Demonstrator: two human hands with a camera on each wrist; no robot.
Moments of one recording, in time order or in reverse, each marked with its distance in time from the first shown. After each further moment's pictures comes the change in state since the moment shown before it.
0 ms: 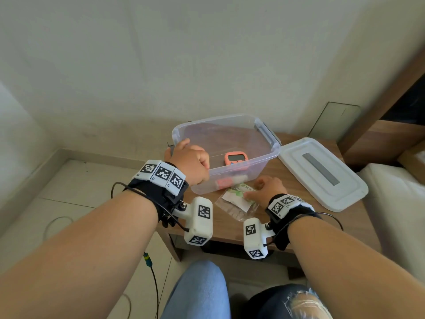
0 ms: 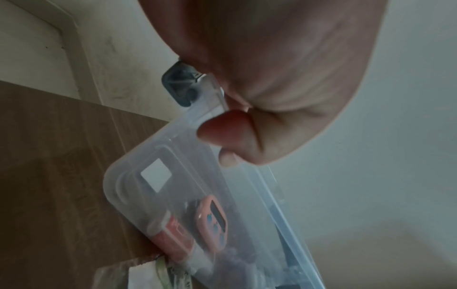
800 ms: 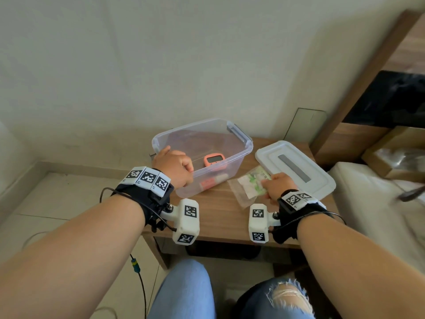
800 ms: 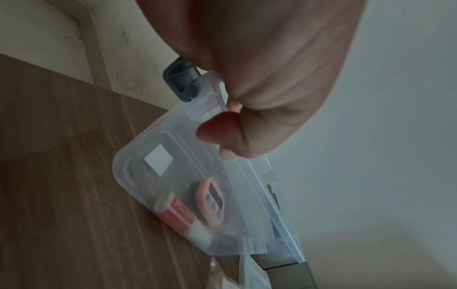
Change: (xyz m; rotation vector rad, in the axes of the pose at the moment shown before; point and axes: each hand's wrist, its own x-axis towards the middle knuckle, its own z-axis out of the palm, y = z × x) left_hand 0.006 -0.004 0.012 -0.085 0.046 0.054; right_hand -0.016 0.046 -0.051 0.475 0.146 0.134
